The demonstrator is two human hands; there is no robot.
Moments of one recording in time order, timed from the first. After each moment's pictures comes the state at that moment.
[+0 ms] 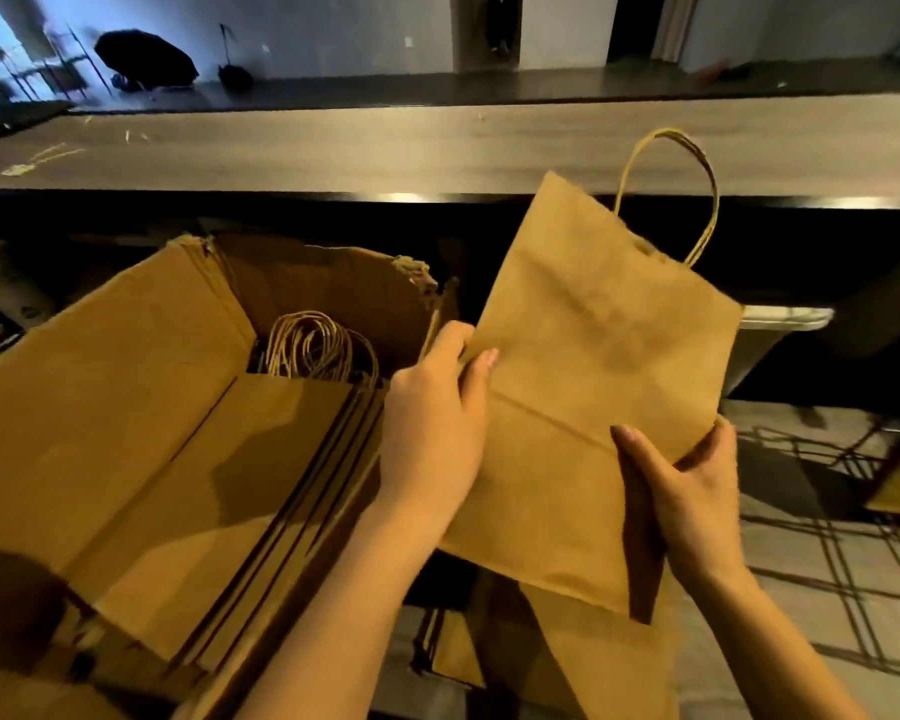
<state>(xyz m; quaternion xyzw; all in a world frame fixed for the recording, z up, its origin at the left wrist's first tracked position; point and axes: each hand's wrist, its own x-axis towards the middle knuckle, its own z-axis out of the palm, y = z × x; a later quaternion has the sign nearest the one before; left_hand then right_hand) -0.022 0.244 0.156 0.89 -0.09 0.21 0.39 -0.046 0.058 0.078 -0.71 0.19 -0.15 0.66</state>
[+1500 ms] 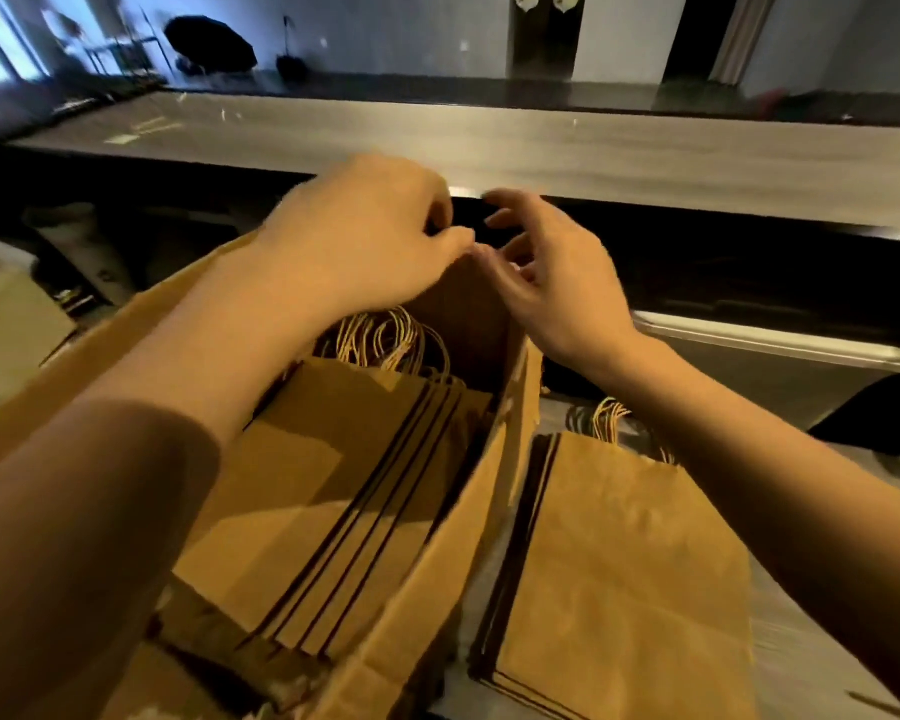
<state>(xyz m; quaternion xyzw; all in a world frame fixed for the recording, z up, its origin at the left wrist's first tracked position) 0.014 0.347 0.276 0.99 -0.10 0.10 0.07 0.059 0.197 0.194 -0.88 -0.24 -0.25 0.33</state>
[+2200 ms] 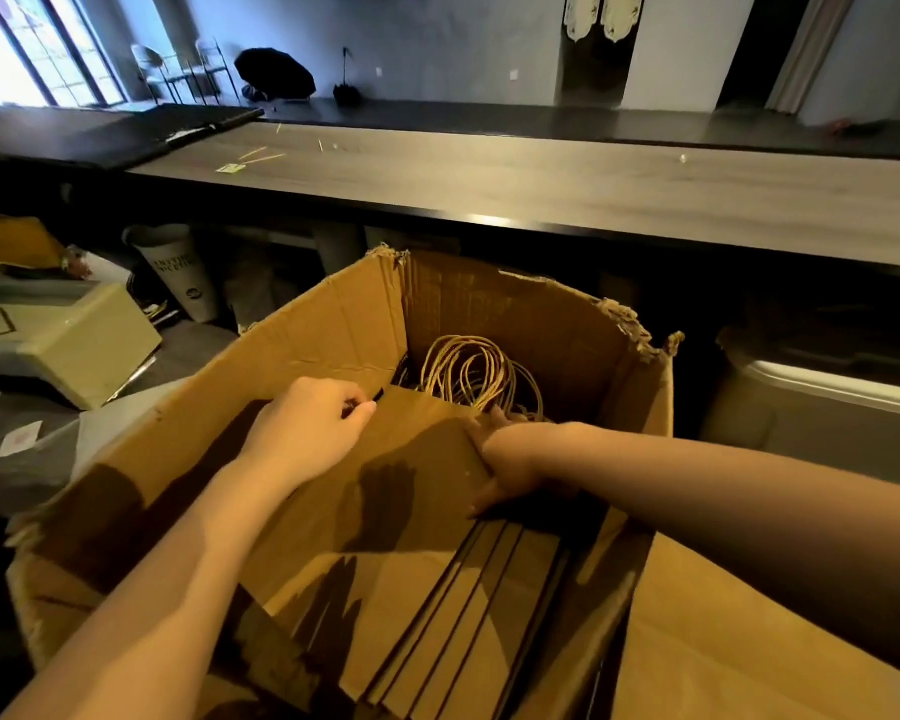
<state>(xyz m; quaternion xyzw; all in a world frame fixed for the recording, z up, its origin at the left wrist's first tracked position) 0.013 0.513 0.144 0.98 0.08 -0.01 0.16 0.082 0.319 0.102 -0.90 -0.29 0.33 -0.08</state>
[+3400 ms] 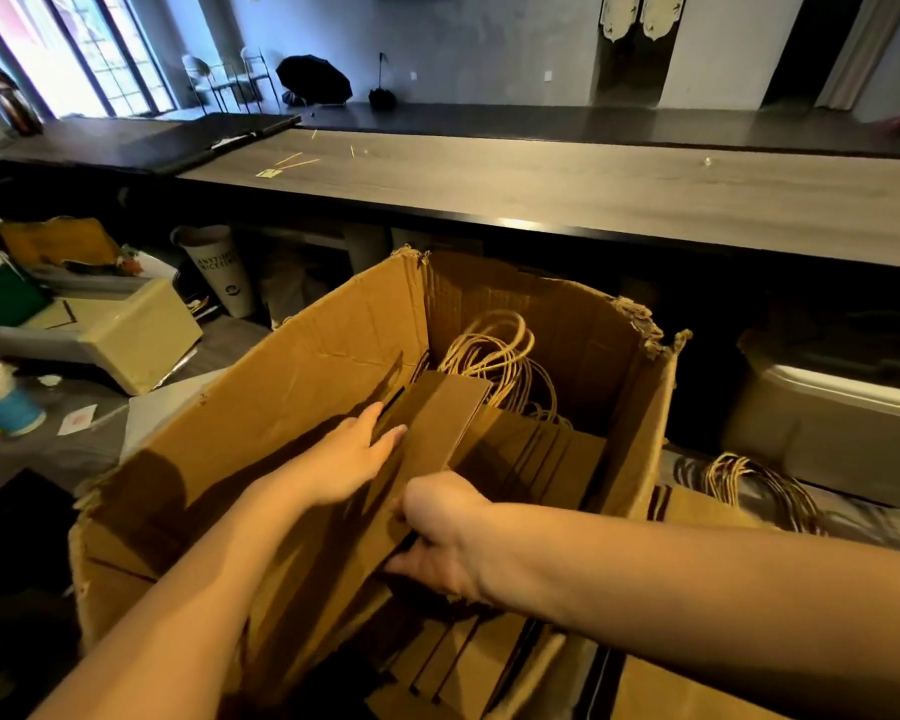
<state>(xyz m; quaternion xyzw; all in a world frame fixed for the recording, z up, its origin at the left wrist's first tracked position) 0.002 0.511 0.113 0.93 0.14 -0.18 0.29 -0.026 0.380 0.136 -0.53 0.15 0.44 0.71</state>
